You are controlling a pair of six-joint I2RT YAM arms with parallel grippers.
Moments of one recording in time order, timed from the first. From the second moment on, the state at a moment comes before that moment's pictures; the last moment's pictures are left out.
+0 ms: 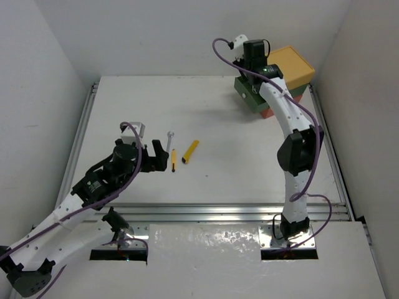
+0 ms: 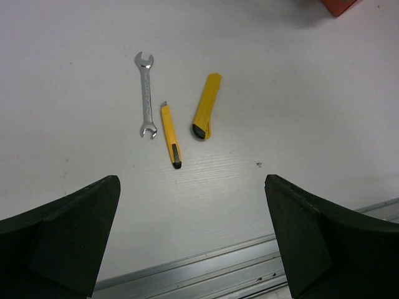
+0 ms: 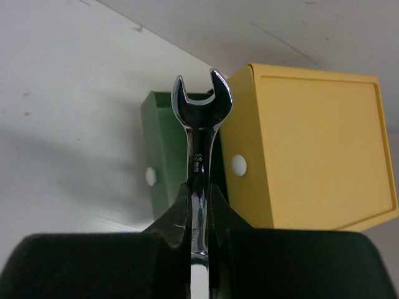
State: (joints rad) left arm -0.67 0.68 0.81 -0.59 -0.37 -0.46; right arm 0.29 2.09 2.15 -0.58 0.27 -0.38
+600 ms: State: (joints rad) left arm -0.67 0.78 0.81 -0.58 -0.36 -0.46; right arm 0.26 2.29 2.21 -0.51 0.33 -0.50
